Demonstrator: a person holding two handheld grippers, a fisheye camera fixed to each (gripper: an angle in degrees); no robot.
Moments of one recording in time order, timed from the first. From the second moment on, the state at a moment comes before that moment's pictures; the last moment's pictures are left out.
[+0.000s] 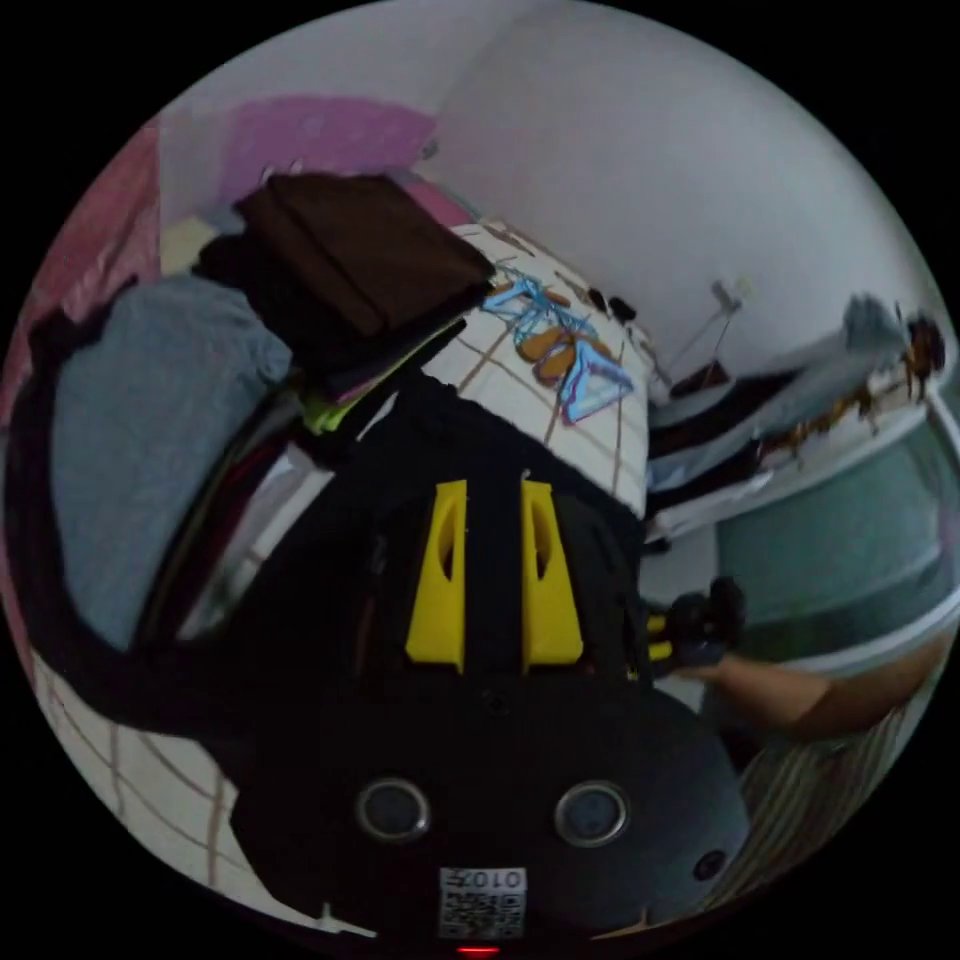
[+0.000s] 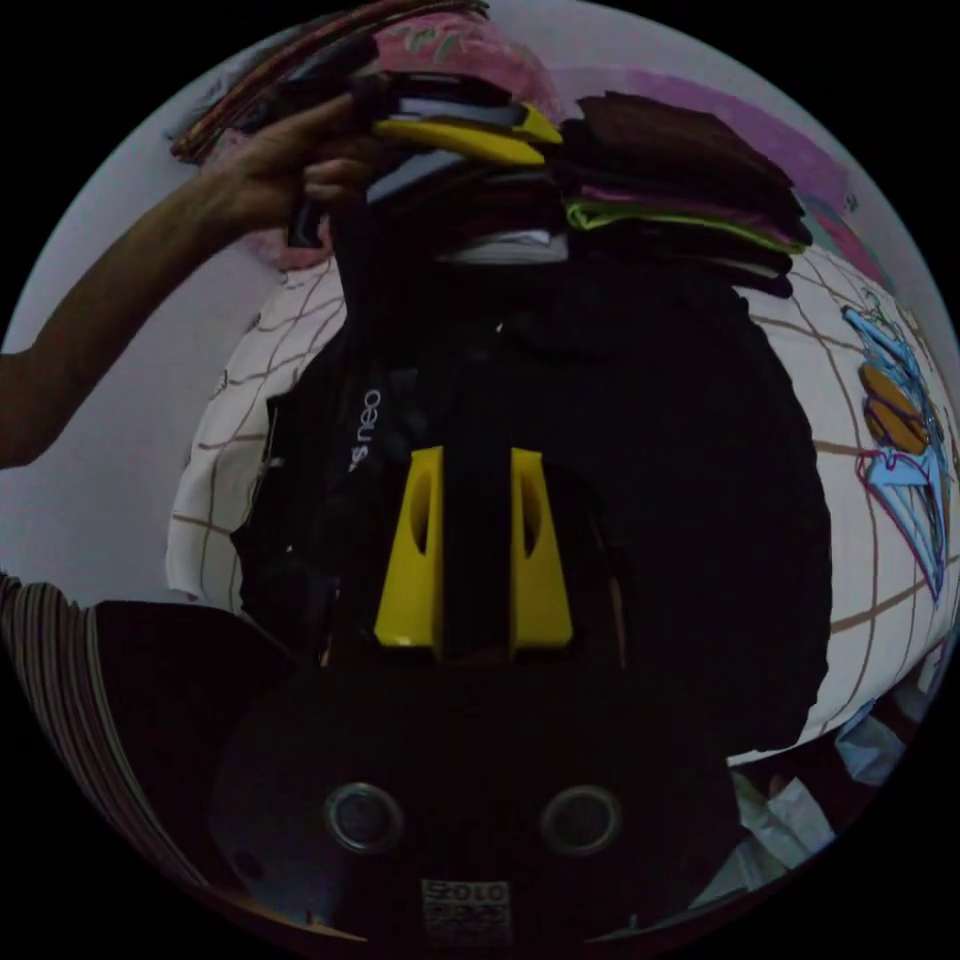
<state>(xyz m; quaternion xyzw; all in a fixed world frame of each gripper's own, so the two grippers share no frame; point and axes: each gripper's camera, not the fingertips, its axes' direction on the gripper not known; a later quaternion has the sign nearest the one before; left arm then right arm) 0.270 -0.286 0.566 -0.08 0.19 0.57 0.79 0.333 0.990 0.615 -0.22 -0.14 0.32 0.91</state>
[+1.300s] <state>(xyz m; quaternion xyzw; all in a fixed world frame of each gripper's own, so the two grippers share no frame) 0.107 -0.019 0.630 -0.21 0.07 0.62 0.76 0.619 0.983 0.743 -0.14 -0.25 0.61 0.74</state>
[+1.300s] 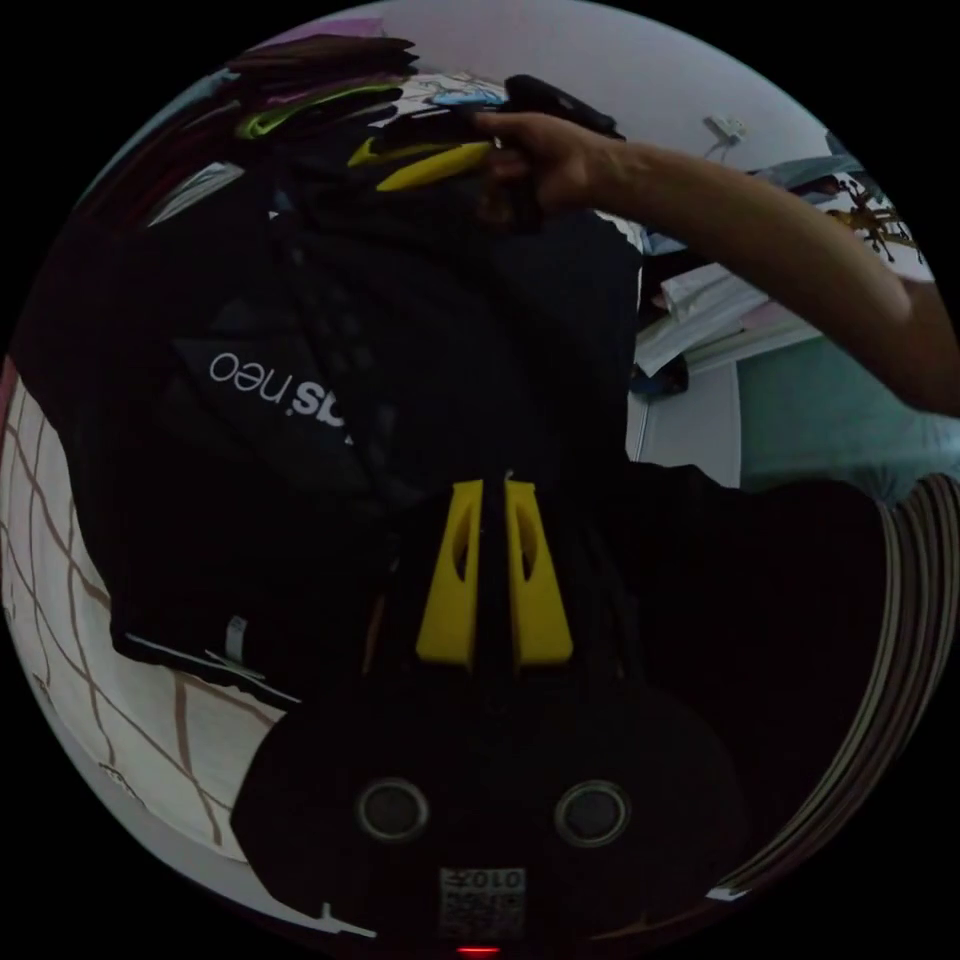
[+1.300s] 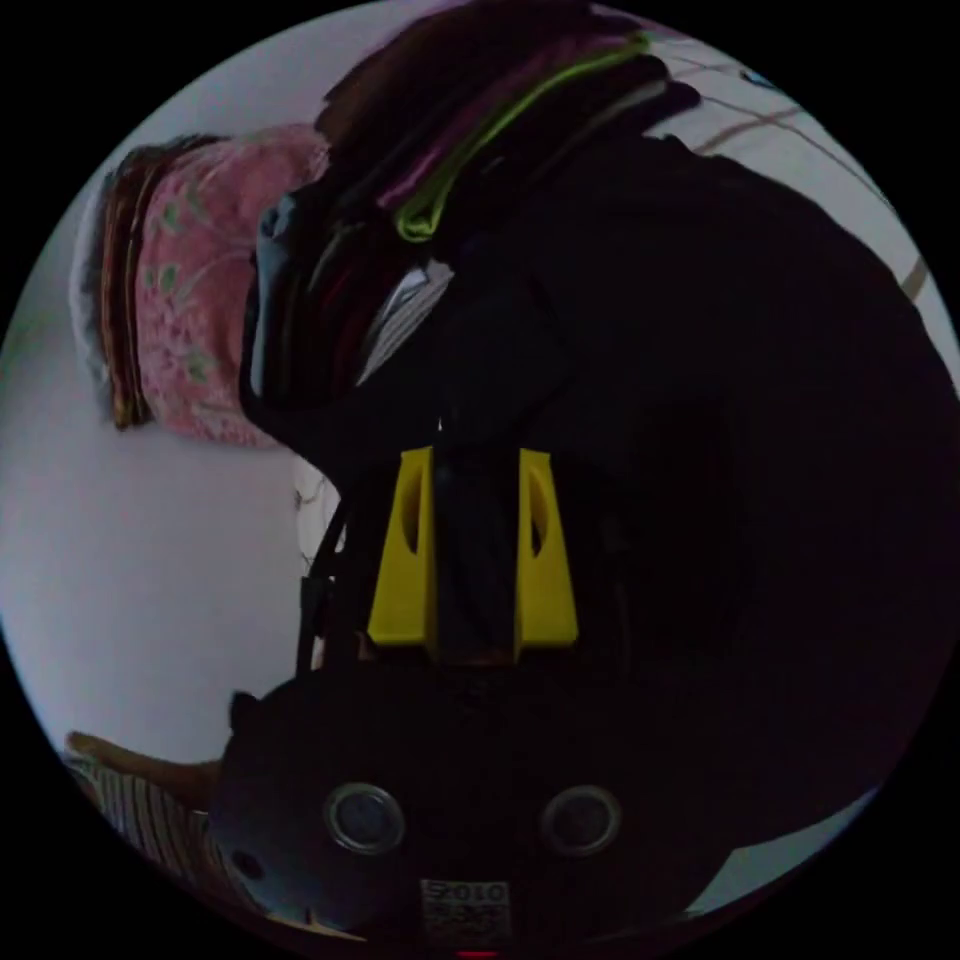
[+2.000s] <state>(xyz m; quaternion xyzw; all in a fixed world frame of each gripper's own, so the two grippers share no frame) 0.076 -0.035 0.650 -0.25 0.07 0.60 0.76 0.738 0.913 0.754 -0.22 -0.11 0.48 0.84</state>
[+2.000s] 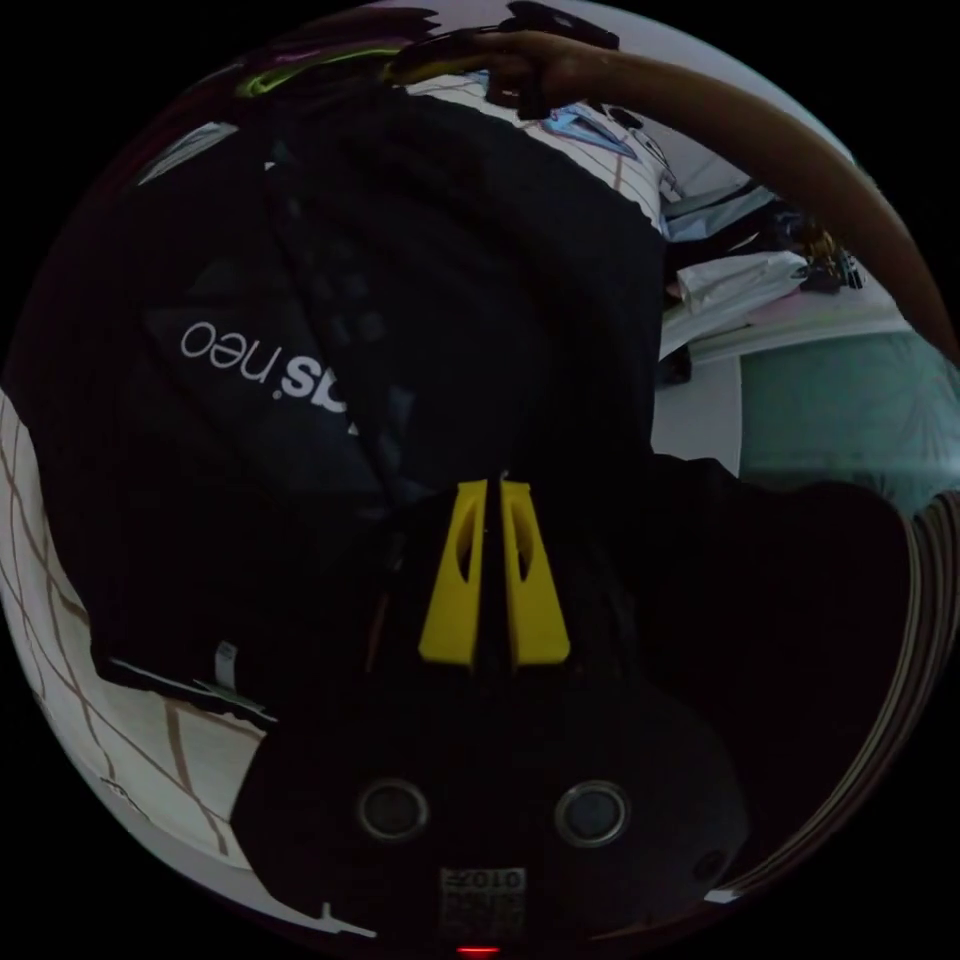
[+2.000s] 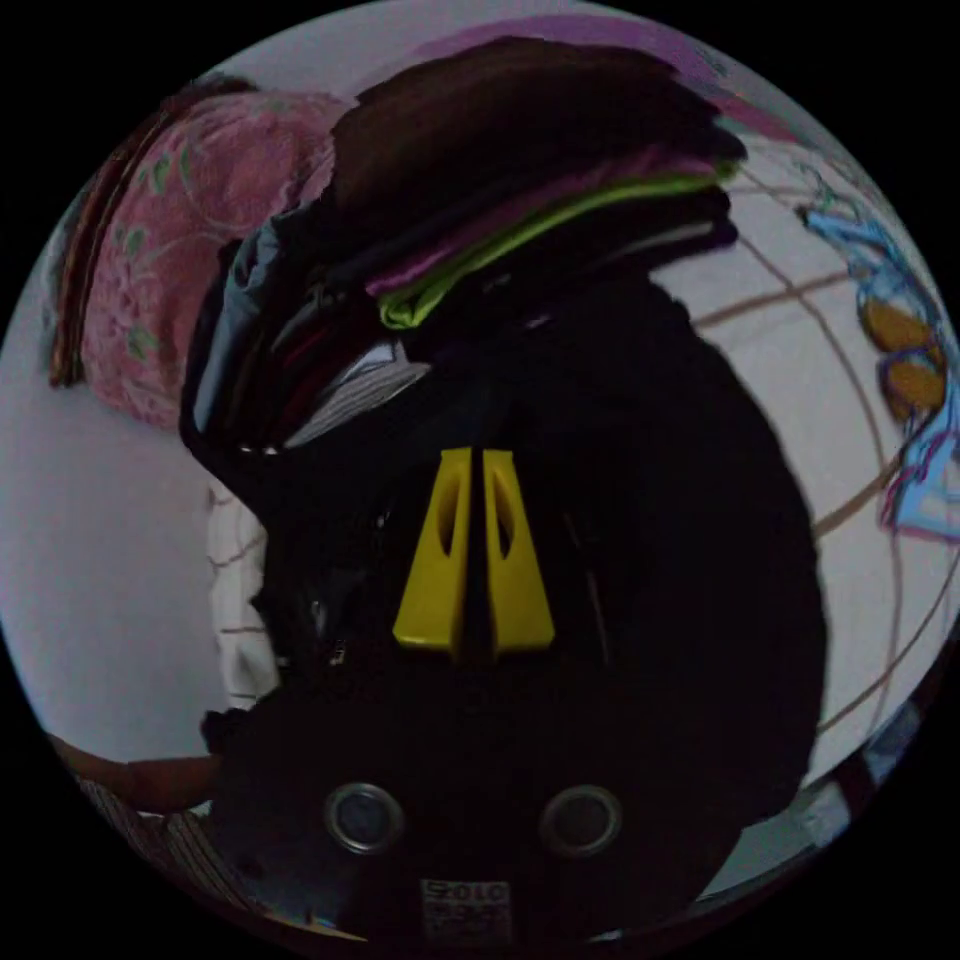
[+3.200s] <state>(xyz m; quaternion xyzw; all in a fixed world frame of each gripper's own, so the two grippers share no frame) -0.063 -0.124 0.463 -0.10 0.14 0.55 0.82 0.597 0.937 0.601 -0.14 -0.09 0.40 0.90</state>
